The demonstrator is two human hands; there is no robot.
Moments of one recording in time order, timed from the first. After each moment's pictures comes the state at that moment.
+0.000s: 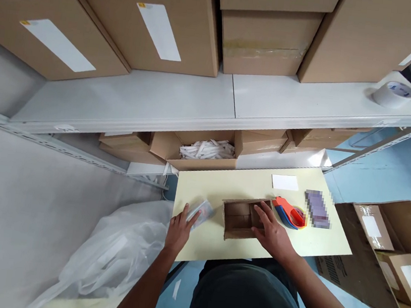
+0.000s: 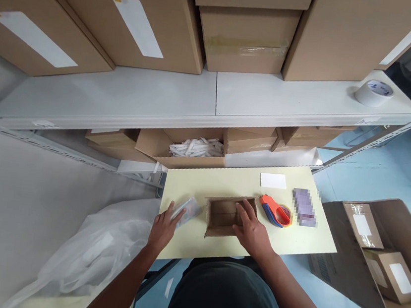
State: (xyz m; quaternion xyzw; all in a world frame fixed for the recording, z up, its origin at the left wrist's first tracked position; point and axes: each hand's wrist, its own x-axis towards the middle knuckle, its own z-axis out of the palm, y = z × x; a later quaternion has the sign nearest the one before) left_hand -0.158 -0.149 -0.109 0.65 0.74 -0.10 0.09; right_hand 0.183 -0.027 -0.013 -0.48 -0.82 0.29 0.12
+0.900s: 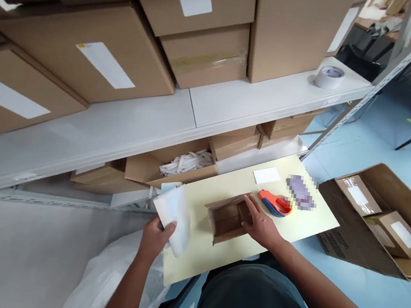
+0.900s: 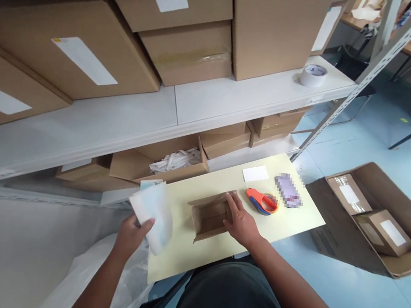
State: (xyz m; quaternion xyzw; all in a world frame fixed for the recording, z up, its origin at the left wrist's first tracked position) left_hand -0.169 -0.083 0.015 0.52 0.80 0.16 0.23; right_hand 0.184 -0.023 -0.005 -0.53 -0.75 0.35 0.16
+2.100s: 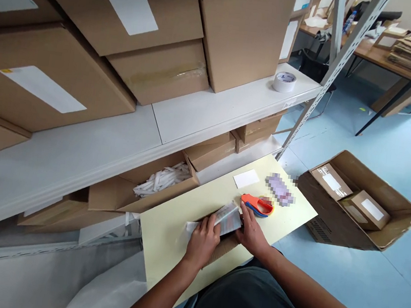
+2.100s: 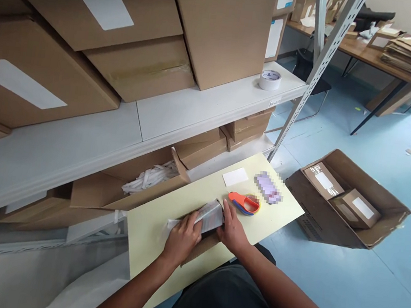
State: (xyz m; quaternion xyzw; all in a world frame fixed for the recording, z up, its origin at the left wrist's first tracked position) left_hand 0.004 -0.031 0.014 0.86 0.52 -0.03 -0.01; right_hand 0.201 -0.032 -0.055 -0.54 -0.70 0.32 0.34
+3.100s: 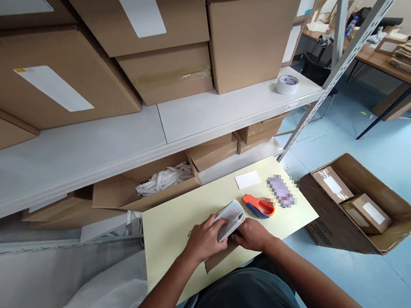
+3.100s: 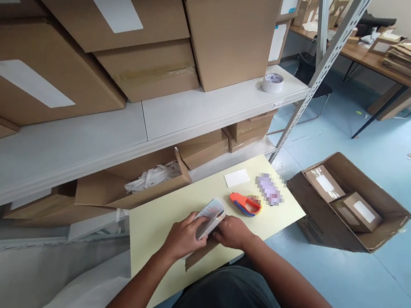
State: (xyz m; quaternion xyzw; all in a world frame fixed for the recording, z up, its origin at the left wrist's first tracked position) left_hand 0.002 -0.024 0.034 0.81 0.56 -0.02 0.19; right_hand 0.209 -0.011 -0.009 -0.42 -0.85 0.31 0.08
